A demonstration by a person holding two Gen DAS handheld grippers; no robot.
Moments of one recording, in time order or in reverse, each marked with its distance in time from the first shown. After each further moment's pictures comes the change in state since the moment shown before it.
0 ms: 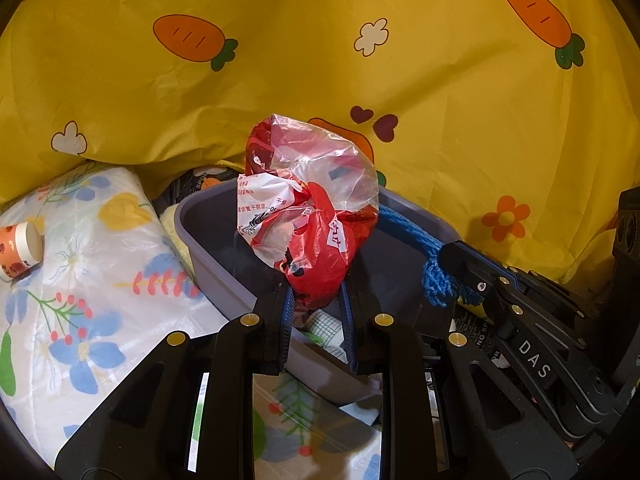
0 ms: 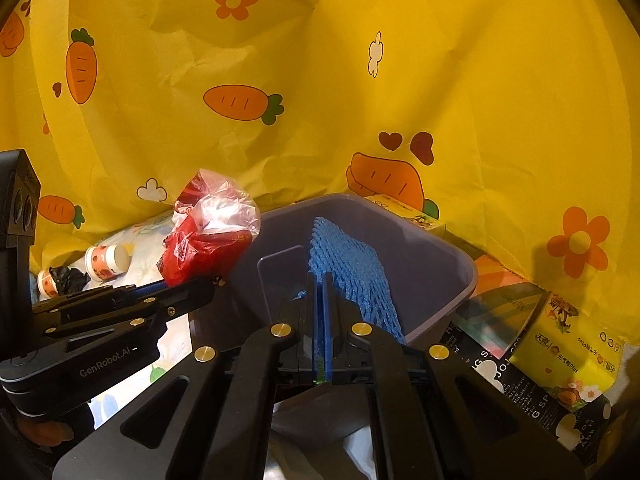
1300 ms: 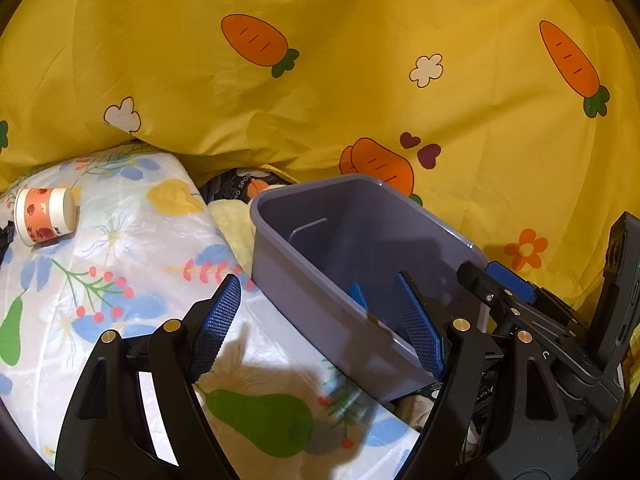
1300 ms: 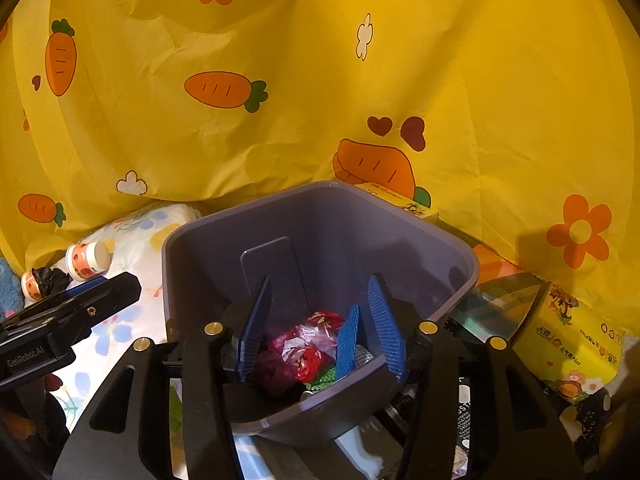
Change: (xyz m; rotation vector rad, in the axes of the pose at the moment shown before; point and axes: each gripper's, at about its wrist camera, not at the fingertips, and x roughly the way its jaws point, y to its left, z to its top) left arm -0.026 0.052 -0.013 -0.127 -0.070 0.058; right arm 0.016 0.002 -0.003 0.013 0.029 -0.057
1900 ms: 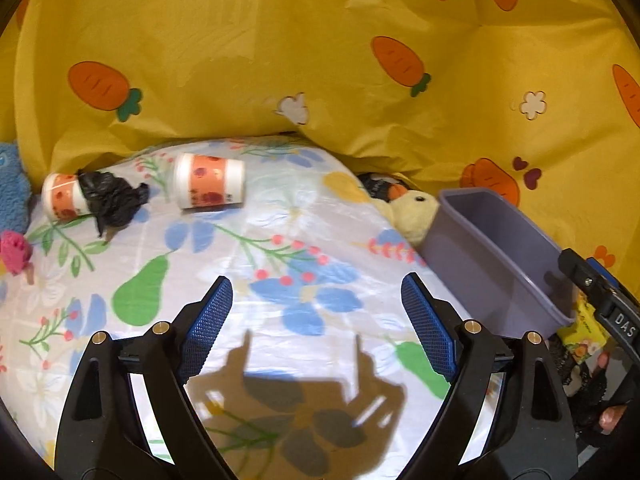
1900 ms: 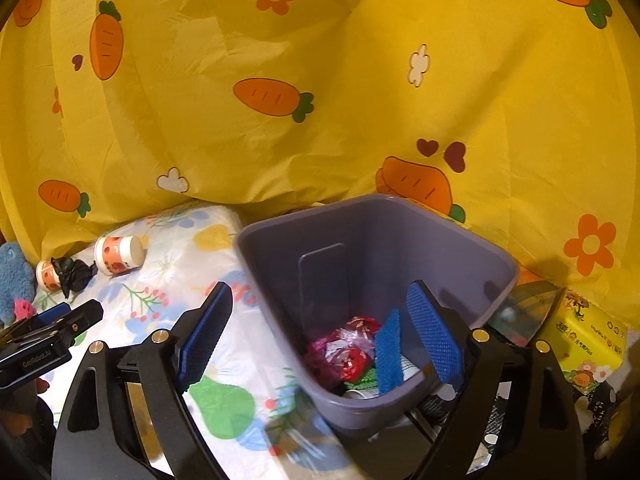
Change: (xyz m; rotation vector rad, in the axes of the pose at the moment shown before) left arm -0.080 0.115 -0.036 -0.118 -0.054 0.347; right arm -0.017 0.080 -0.010 -0.072 -0.035 0.056
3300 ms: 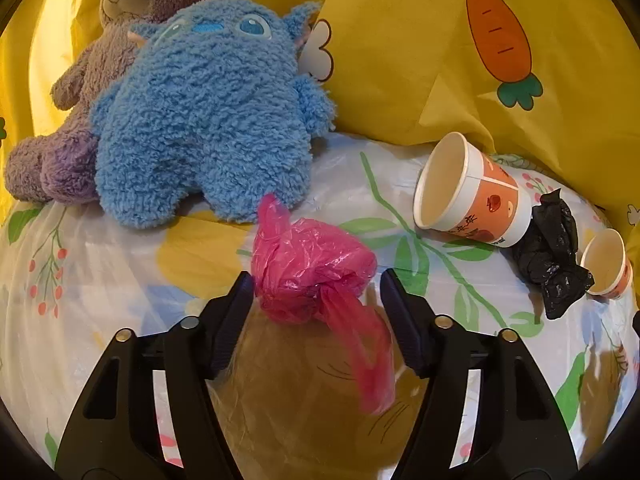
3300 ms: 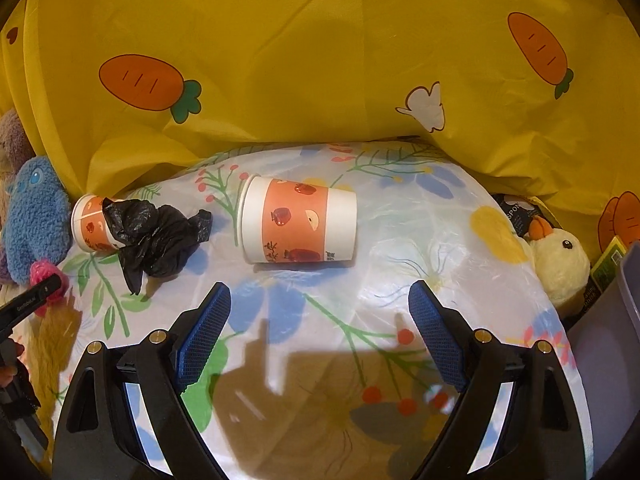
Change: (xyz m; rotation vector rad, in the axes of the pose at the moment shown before) left arm 0.035 0.363 0.011 -0.396 0.101 0.507; right arm 0.169 0.274 0.005 -0.227 0.225 0.218
